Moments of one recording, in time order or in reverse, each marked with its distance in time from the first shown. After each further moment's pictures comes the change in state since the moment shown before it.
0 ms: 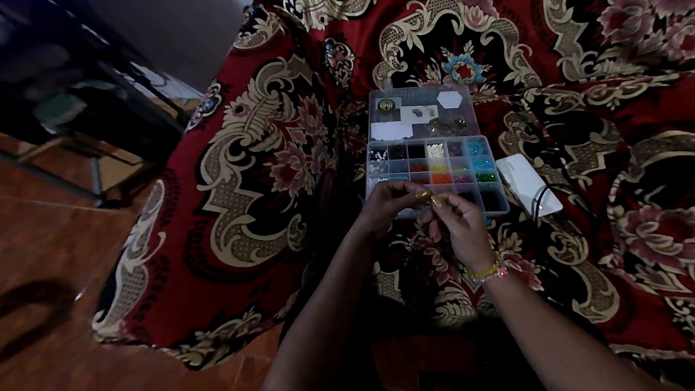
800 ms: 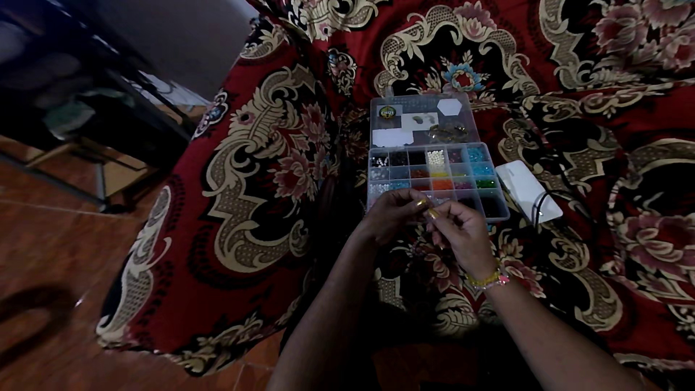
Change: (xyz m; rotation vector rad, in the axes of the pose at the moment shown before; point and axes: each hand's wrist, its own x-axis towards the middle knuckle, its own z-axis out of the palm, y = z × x) left_hand 0.003 -0.001 -0.001 -0.111 -0.100 -0.137; right_hand -0.002 -0.003 0.001 0.011 0.023 -0.051
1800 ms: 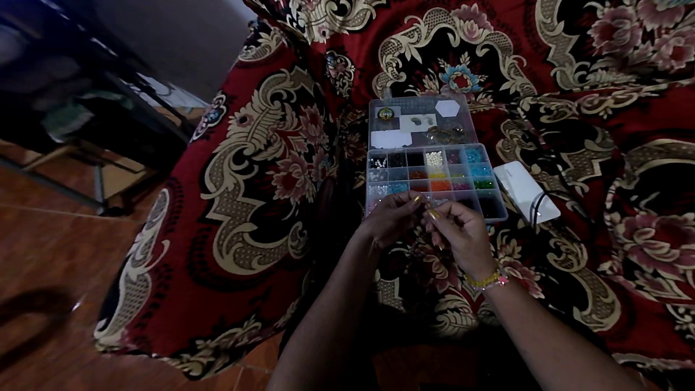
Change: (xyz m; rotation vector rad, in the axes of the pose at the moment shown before) left_hand 0.006 -0.014 -0.005 -0.218 -0.105 -0.029; right_hand 0.000 0.000 -0.001 0.031 -0.004 -0.042
